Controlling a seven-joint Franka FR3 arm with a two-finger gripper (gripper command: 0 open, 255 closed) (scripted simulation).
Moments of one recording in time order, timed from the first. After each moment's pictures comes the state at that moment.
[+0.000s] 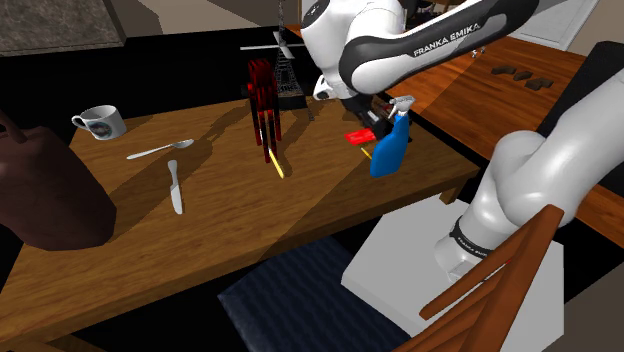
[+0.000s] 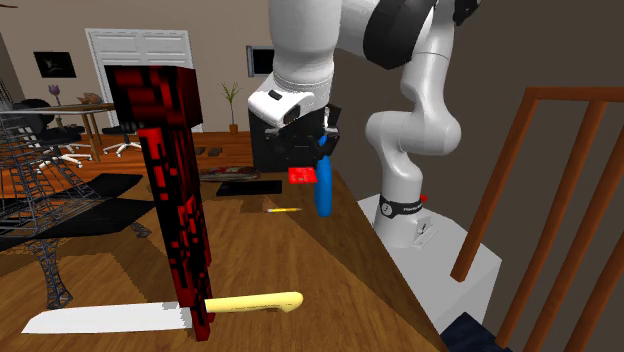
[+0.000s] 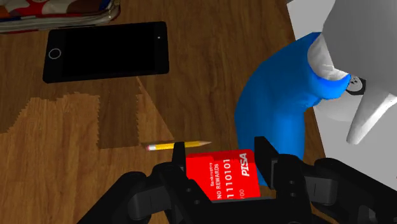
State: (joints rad) arm 0.22 -0.33 0.05 -2.36 -0.39 1.60 -0.69
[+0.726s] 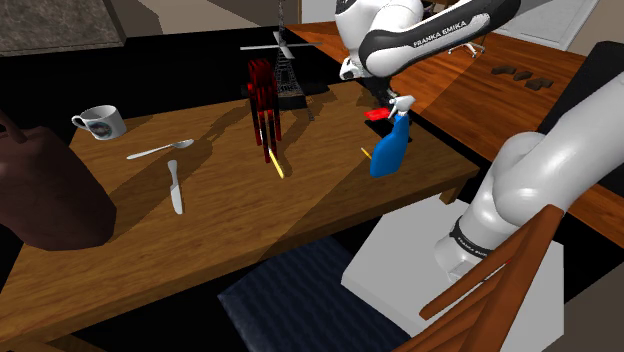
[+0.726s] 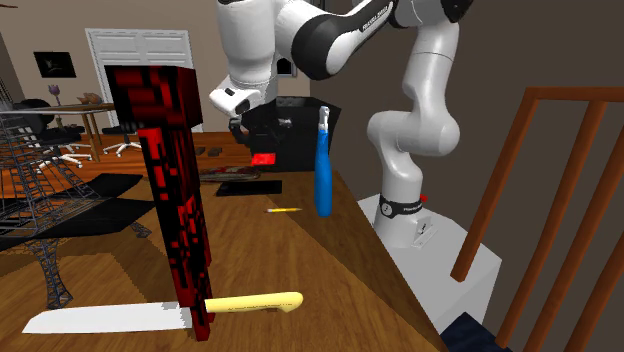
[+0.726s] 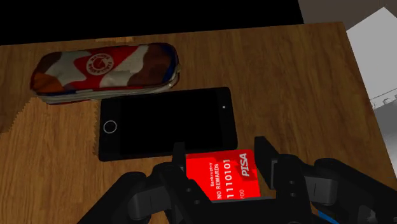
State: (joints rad) arm 0.08 -0.33 -0.14 -2.37 -0.57 1.73 -0.92
